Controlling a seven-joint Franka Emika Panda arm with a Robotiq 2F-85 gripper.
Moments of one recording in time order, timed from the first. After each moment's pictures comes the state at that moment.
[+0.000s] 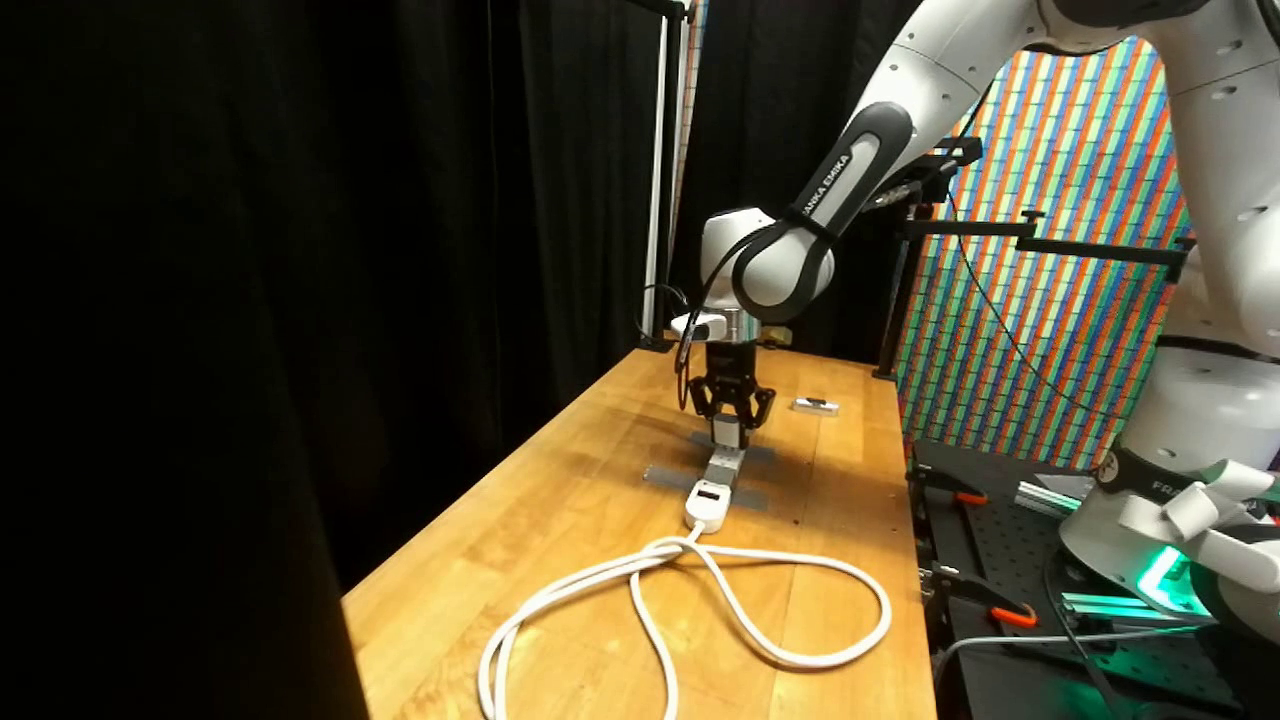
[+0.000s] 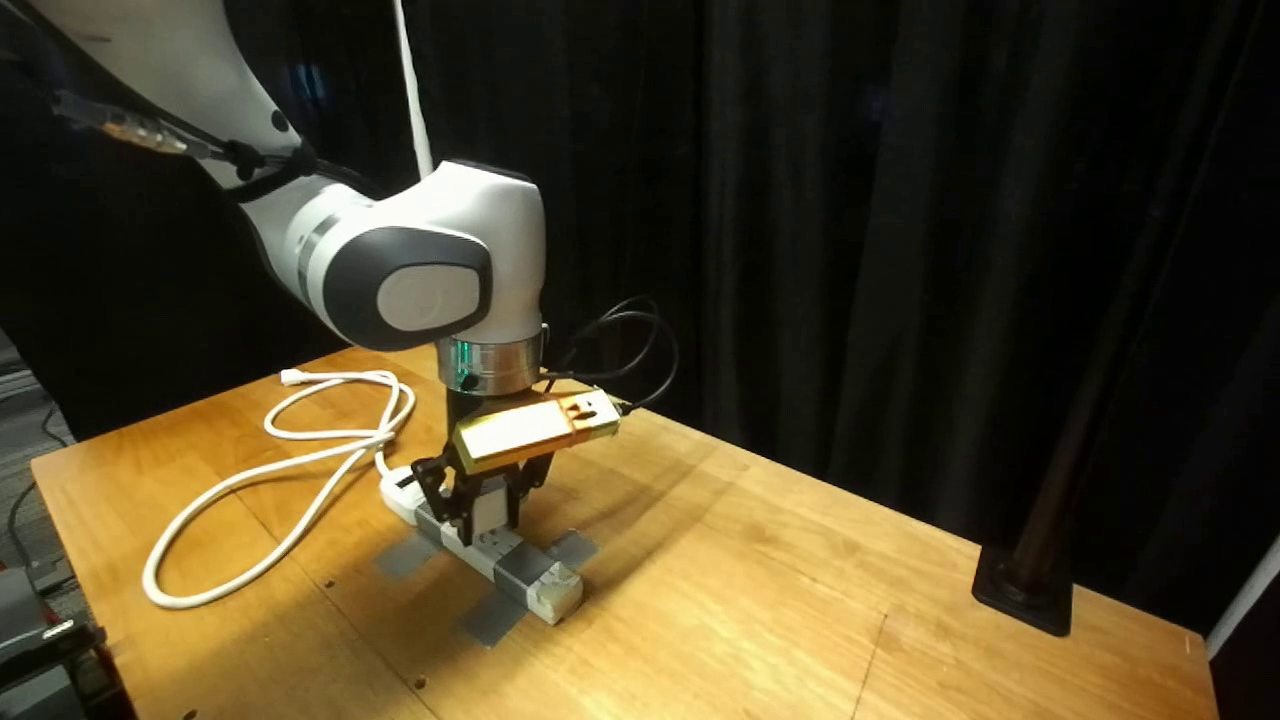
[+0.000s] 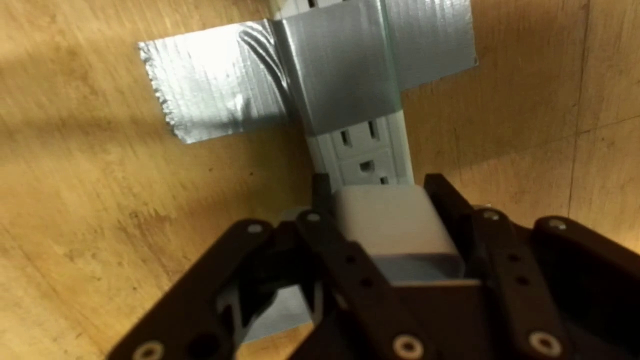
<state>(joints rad) -0.21 0.42 0.10 -2.26 -0.02 2.56 -1.46</state>
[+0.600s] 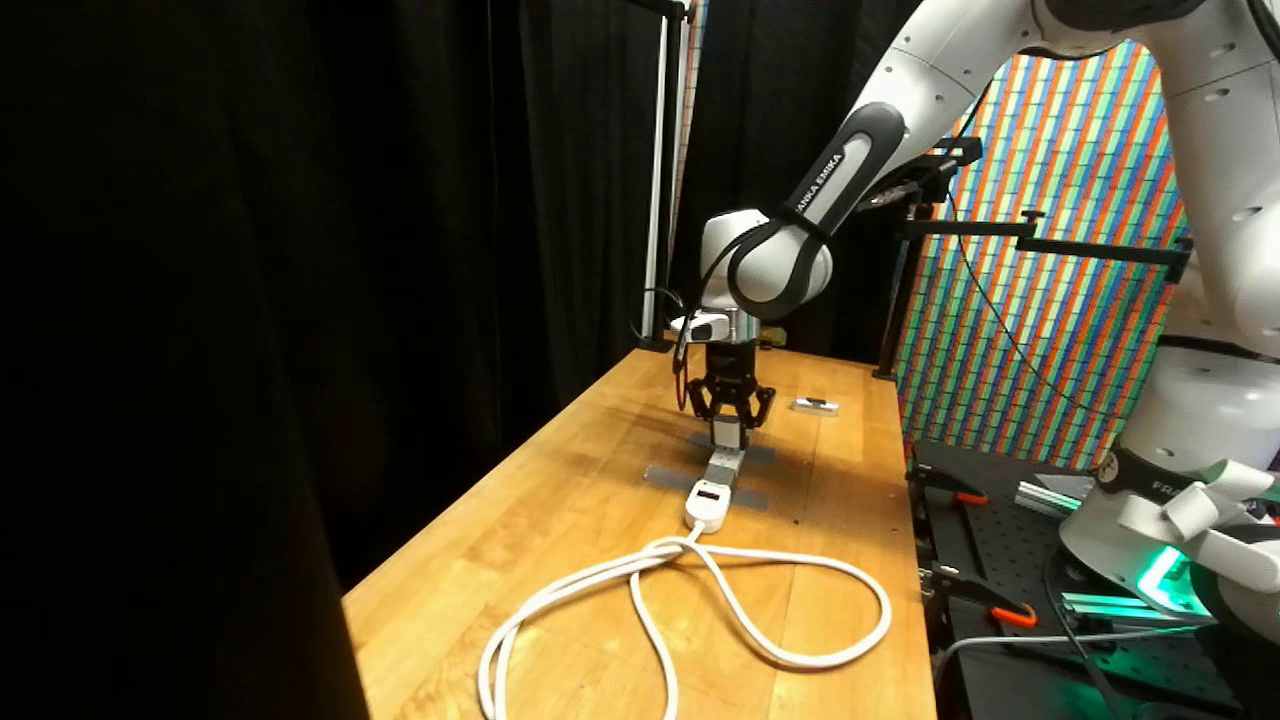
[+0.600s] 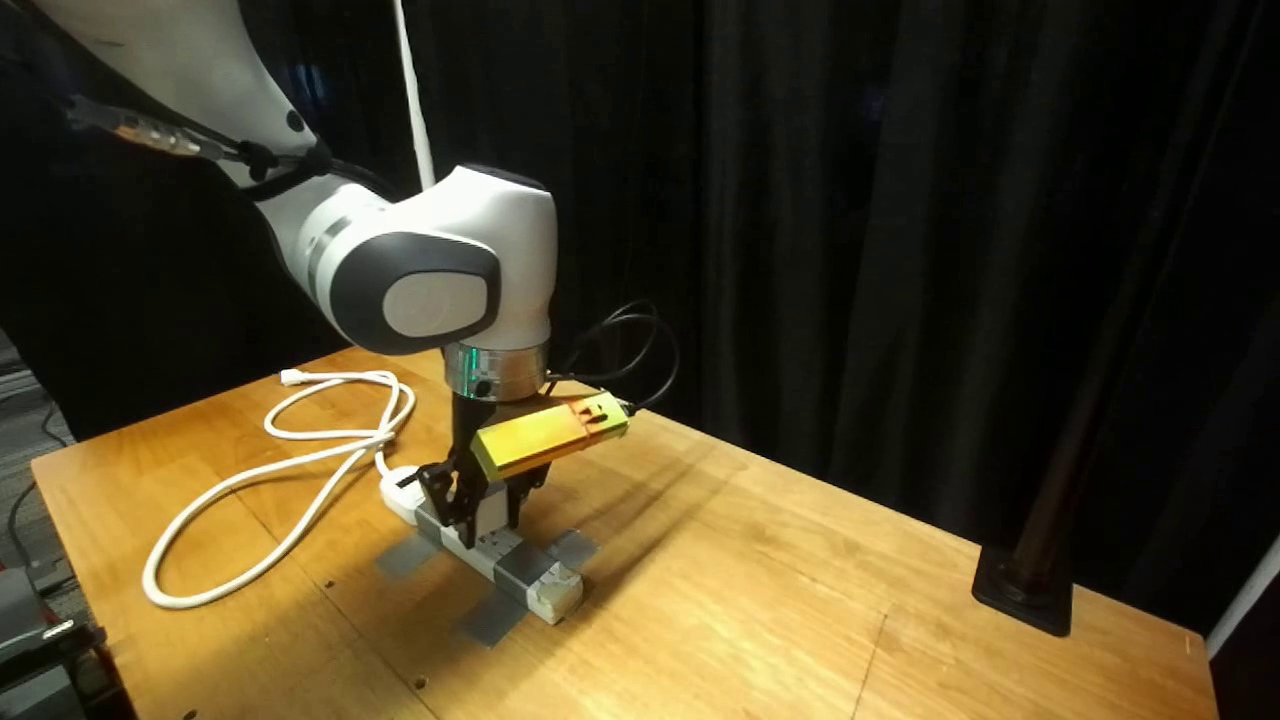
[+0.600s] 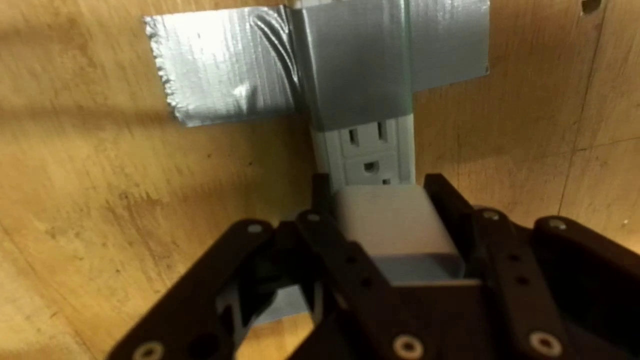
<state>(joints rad) -0.24 0.43 0.12 -2.24 0.03 2.54 -1.61</state>
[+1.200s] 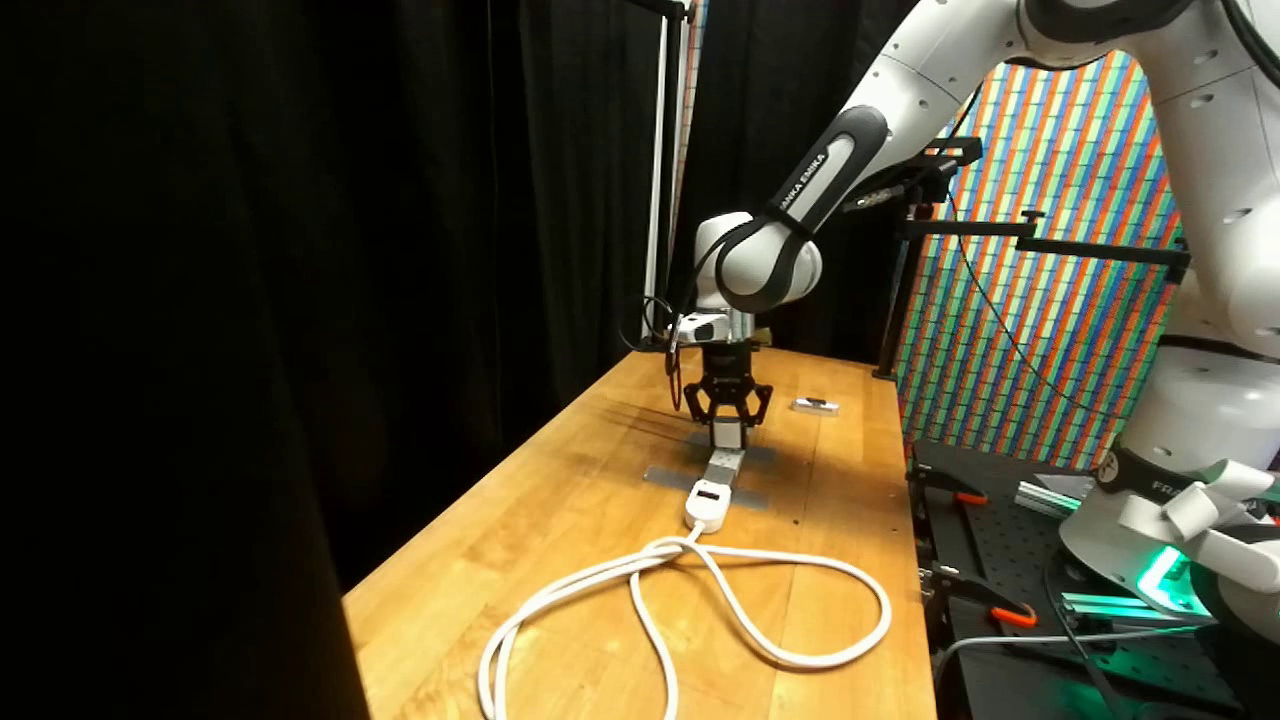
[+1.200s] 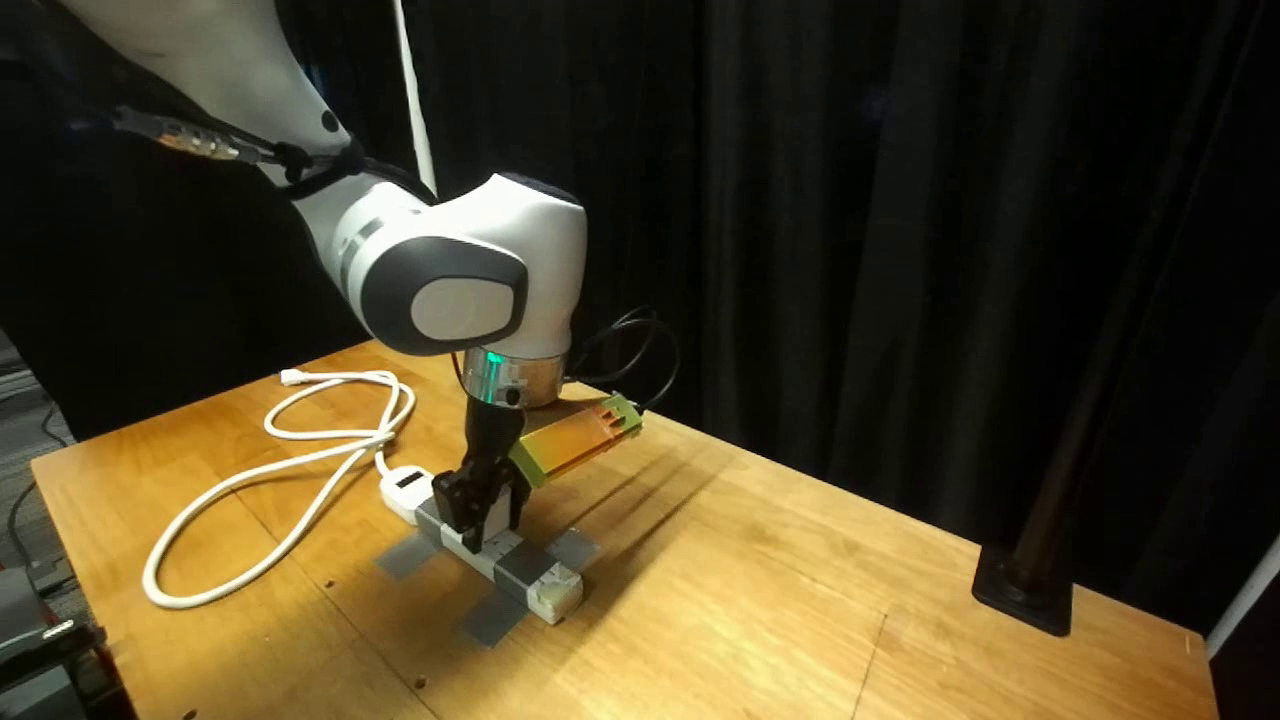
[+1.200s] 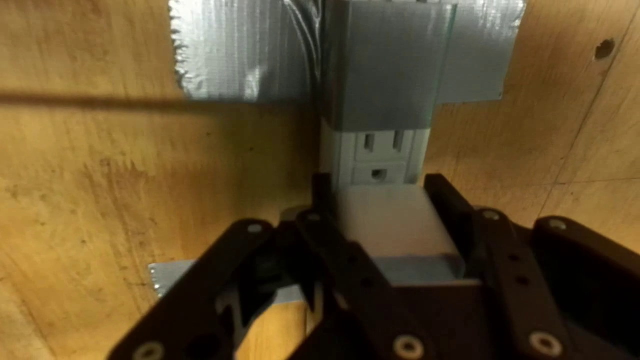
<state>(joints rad) -0.27 0.47 0.13 -2.18 0.07 2.46 -1.84</state>
